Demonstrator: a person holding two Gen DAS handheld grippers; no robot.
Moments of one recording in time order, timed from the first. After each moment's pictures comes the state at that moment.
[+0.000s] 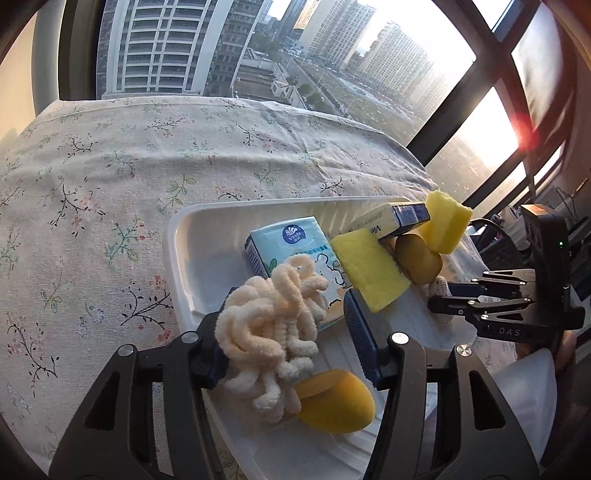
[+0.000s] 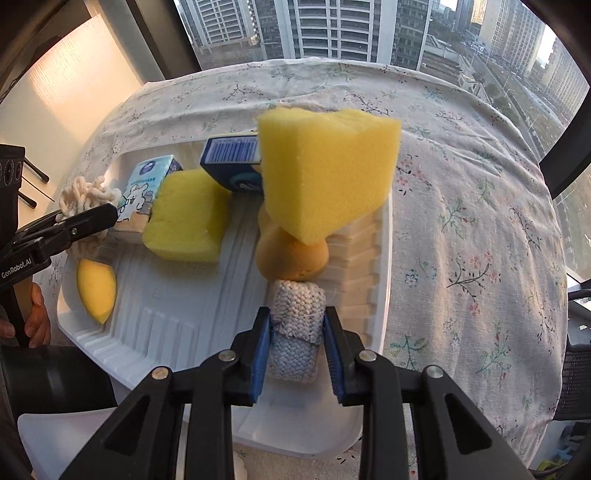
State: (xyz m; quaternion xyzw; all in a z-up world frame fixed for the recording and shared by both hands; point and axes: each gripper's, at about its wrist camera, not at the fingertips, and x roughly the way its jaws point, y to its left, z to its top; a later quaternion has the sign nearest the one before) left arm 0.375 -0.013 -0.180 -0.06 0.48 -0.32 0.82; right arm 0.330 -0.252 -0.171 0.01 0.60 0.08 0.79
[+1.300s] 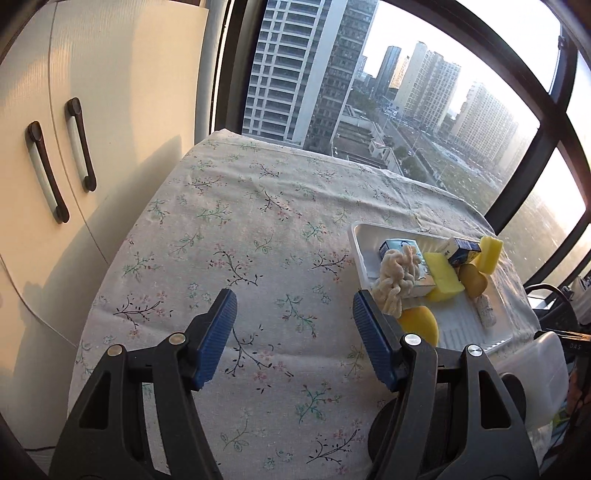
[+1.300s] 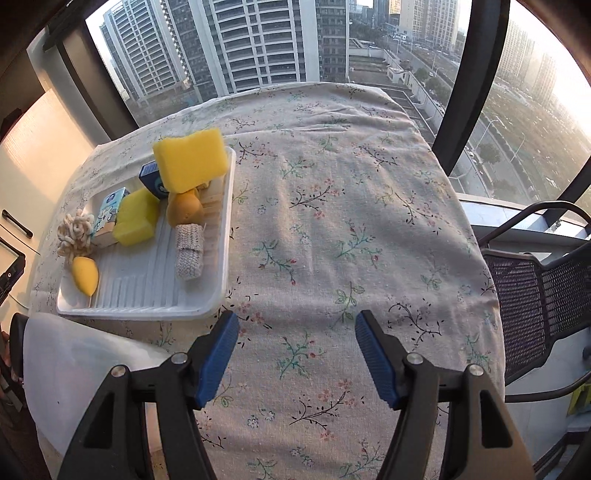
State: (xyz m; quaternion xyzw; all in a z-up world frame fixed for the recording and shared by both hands) left arm 0.274 0.111 -0.134 -0.08 0.40 -0.10 0.91; right arm 0.206 -0.346 -0.121 0.08 0.56 -0.05 0.83
